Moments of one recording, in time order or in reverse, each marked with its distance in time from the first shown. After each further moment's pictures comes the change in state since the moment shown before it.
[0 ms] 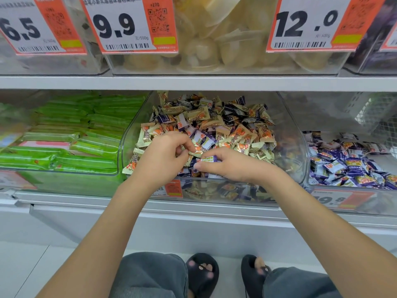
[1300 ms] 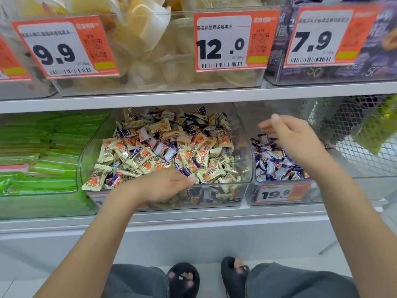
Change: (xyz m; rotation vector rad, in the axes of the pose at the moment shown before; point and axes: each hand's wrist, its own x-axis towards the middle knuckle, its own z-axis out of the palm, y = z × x) left_hand 0.007 0.049 0.035 0.093 -0.767 -0.025; right_hand -0.131 0.033 -0.107 -0.002 0.884 0.144
